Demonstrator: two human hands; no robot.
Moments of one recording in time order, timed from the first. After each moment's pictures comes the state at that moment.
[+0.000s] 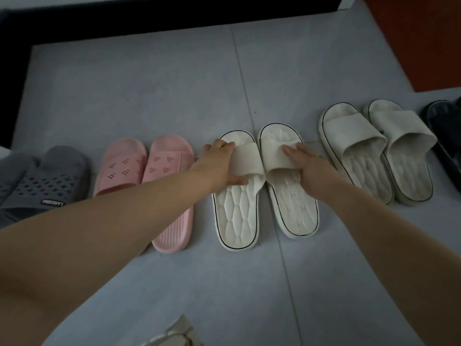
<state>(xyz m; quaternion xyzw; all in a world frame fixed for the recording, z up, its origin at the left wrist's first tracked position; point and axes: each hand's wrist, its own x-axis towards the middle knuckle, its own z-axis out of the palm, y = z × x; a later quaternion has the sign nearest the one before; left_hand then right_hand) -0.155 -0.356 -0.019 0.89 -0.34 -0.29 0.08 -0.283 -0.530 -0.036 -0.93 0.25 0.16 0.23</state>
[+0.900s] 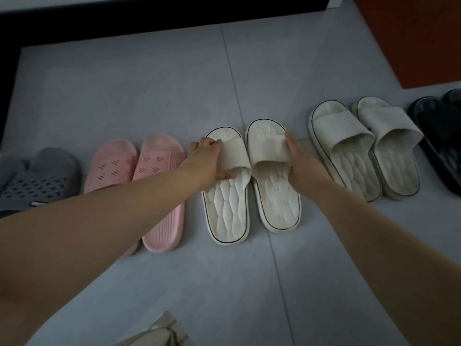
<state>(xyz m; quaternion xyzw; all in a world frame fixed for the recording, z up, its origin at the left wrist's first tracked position) -0.156 -0.358 -0.018 0.90 -0.33 -0.28 0.07 -0.286 -0.525 -0.030 -0.90 0.31 0.11 0.28</state>
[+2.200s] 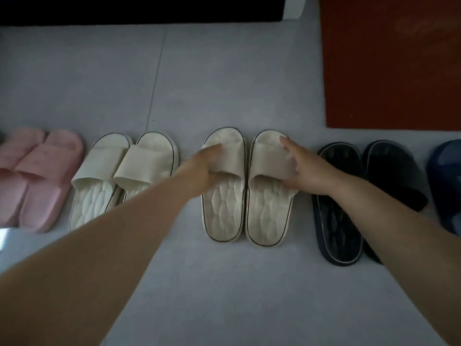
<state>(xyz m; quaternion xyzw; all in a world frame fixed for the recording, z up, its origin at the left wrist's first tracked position) -0.266 -0.621 -0.021 0.89 -0.13 -0.33 0.28 -0.343 -0.853 -0.018 -0.88 0.10 0.26 0.38</state>
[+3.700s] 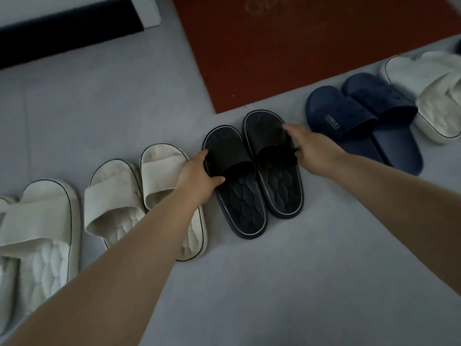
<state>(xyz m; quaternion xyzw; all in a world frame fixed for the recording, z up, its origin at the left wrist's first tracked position) -0.352 -0.780 -0.039 0.87 -0.16 -0.34 0.33 -0.479 -0.993 -0.024 -0.92 0.27 0.14 0.25</state>
